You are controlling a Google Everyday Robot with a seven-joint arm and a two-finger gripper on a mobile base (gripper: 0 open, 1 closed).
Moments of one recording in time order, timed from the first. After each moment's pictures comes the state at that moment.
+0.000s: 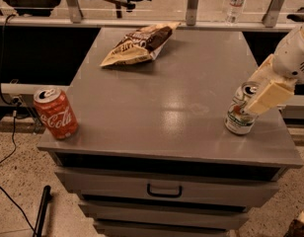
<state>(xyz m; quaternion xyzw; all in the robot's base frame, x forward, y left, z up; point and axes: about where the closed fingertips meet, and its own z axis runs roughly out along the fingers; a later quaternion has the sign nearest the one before) 0.486 -0.233 0.920 -0.58 0.79 0.04 0.19</state>
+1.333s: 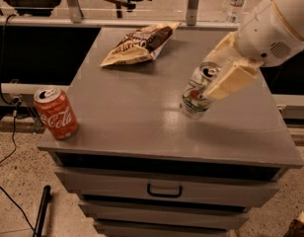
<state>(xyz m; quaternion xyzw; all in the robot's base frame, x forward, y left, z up) 0.478 -0.127 0.971 -0.66 0.69 0.10 0.27</state>
